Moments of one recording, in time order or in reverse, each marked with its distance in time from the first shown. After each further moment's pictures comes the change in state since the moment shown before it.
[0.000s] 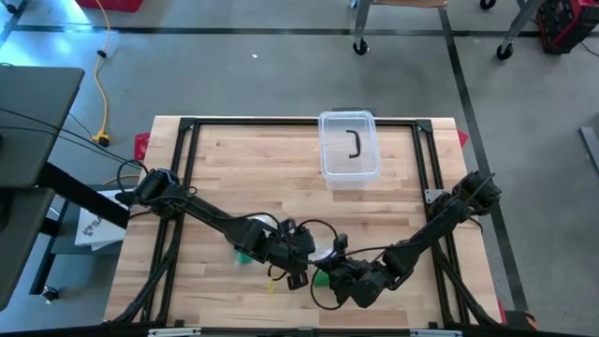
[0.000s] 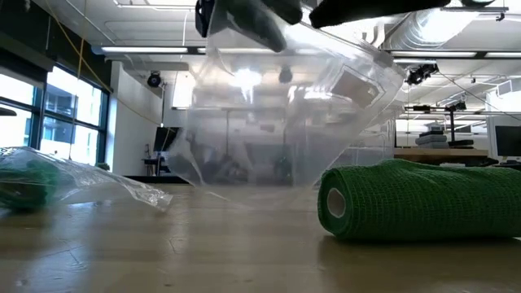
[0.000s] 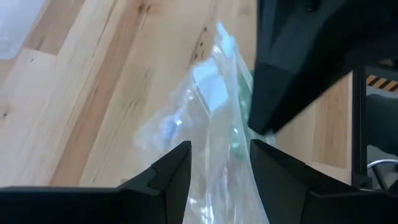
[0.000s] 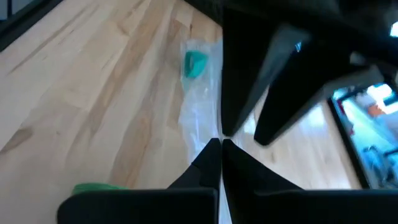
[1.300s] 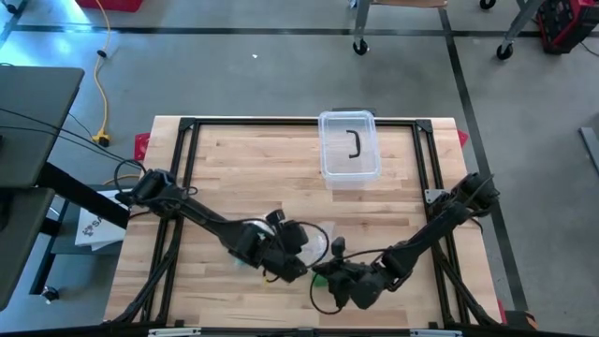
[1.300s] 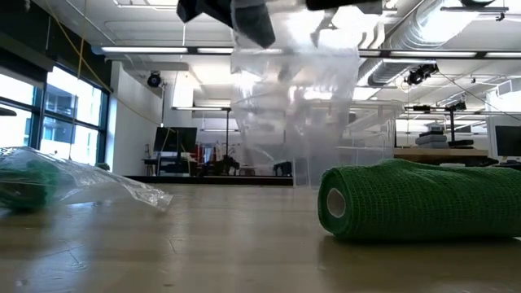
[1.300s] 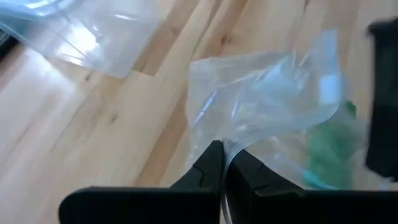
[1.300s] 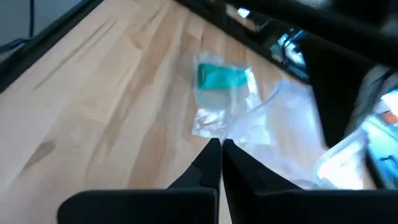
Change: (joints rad) left arm -0.027 -0.021 0.001 -0.116 -0.334 -0.075; right arm 0.011 0.017 0.000 0.071 -0.031 -0.024
